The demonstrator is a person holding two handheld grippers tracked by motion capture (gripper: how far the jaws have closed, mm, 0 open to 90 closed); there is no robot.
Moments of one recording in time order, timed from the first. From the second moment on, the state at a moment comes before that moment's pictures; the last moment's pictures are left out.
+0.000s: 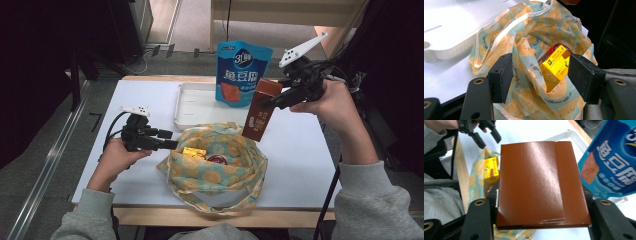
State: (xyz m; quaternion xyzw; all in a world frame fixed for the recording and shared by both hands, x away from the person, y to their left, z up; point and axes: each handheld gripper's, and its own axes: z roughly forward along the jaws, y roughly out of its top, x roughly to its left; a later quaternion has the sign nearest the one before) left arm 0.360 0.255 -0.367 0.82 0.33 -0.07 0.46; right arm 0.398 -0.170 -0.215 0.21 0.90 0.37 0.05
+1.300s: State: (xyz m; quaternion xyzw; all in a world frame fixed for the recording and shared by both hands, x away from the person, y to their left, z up) left arm 0.359 0.257 -0.366 0.82 0.33 -0.08 0.47; right arm 0.493 -0.121 -0.277 0.24 0.90 0.36 0.06
